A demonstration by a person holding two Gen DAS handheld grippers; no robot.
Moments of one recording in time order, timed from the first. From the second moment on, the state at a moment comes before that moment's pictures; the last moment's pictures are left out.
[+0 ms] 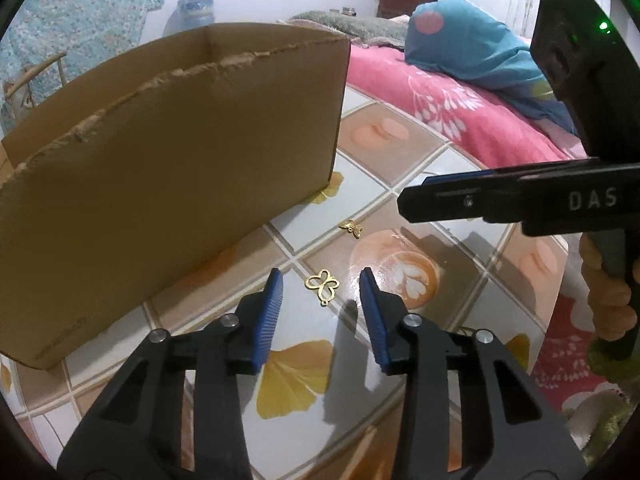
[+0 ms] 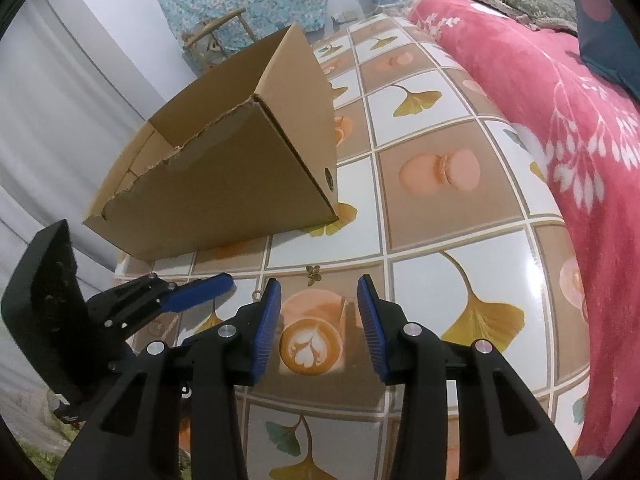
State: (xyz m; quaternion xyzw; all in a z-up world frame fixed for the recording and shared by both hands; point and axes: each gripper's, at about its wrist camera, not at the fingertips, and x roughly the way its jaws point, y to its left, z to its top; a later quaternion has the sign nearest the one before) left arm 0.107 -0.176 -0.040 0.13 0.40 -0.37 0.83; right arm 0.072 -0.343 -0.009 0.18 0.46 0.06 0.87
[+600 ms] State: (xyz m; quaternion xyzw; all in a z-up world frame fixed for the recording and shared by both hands) left arm 0.105 -0.191 -0.044 0.17 0.40 -0.35 0.83; right arm 0.069 -0.354 -0.013 0.21 0.45 0.08 0.87
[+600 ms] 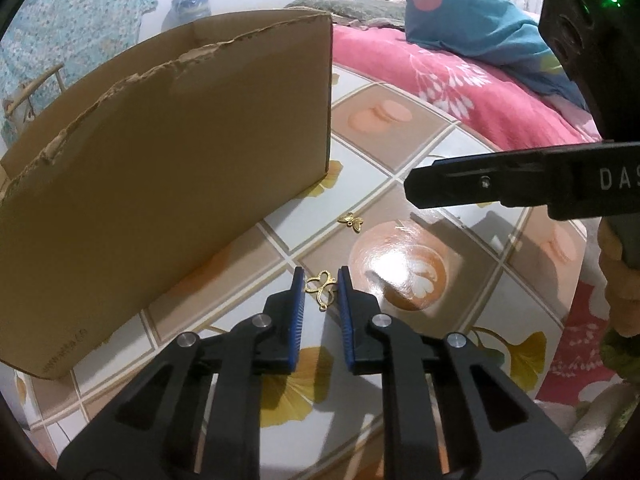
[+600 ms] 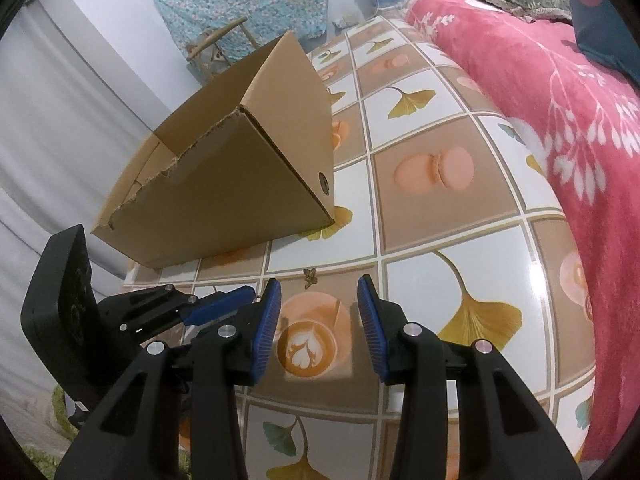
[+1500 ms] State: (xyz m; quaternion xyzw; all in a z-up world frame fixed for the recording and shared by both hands) left arm 0.095 -0.112 -0.042 0.15 0.43 -0.30 0.84; right arm 0.105 -0.302 -0.030 0.09 0.49 0.08 0.86
